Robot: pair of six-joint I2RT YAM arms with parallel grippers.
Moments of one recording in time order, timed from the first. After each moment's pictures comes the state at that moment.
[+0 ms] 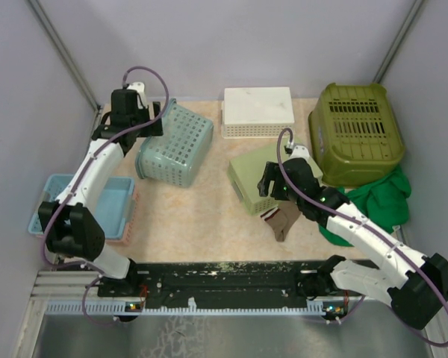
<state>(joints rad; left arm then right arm) -0.17 1.54 1.41 -0.44 -0.17 -0.09 0.64 1.01 0.81 -0.43 0.22 0.59</state>
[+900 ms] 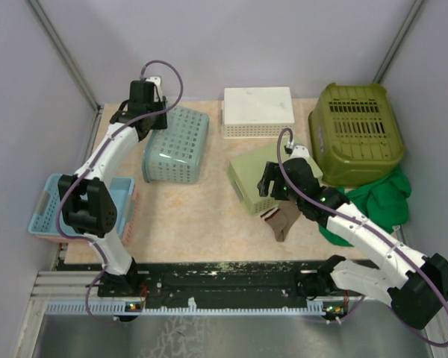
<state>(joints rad) -0.22 1.79 1.62 -0.47 -0.16 -0.09 0.64 1.01 0.81 -0.43 0.22 0.59</state>
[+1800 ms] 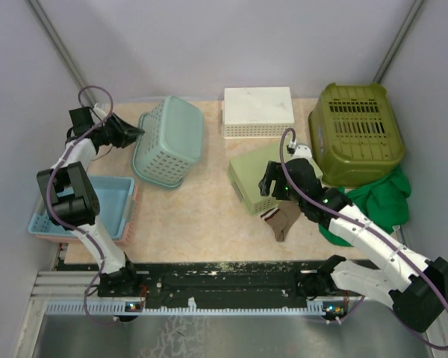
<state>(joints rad) 0.27 1.87 1.38 -0.17 0.73 -0.58 0.64 0.98 0.81 -0.44 0.23 0.59</state>
